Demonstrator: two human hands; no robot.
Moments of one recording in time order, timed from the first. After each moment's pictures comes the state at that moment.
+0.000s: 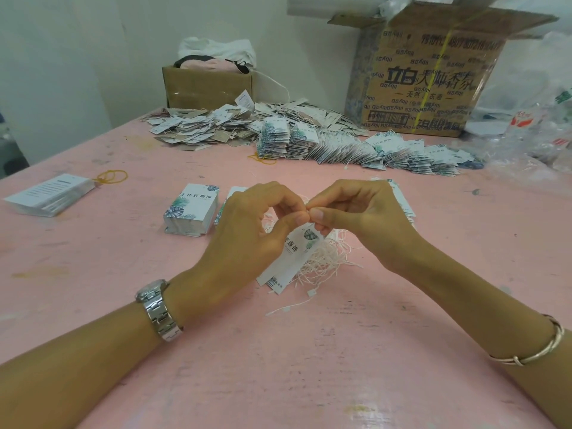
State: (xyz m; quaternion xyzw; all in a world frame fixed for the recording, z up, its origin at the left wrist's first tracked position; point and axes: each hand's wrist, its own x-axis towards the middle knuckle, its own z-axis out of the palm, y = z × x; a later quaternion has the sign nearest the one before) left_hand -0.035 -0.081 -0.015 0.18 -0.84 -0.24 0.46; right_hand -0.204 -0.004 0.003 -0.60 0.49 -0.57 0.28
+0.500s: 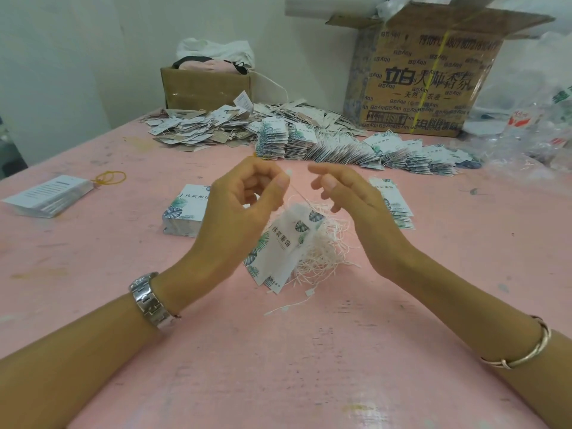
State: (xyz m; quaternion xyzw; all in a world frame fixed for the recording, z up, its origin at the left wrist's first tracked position) left_hand -0.036 -0.090 -0.007 0.17 -0.73 -0.41 0.51; right_hand -0.199 -0.007 -0.001 -0.58 0.54 -0.57 0.22
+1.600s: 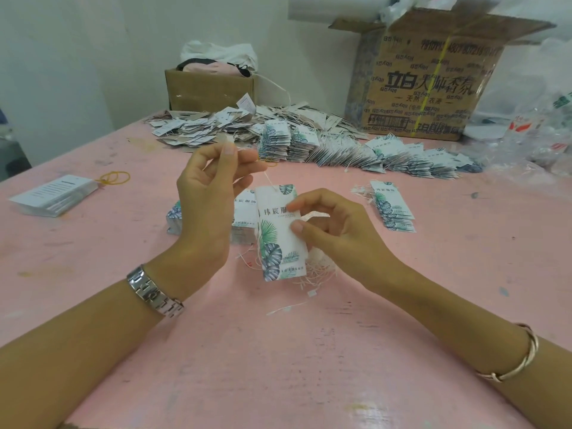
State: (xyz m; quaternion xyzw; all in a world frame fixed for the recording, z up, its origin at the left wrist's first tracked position) left_hand -0.035 -0.102 0.005 0.19 -0.50 -0.57 0.63; right_hand -0.183 -0.009 -0.019 -0.60 0.49 -0.56 0.31
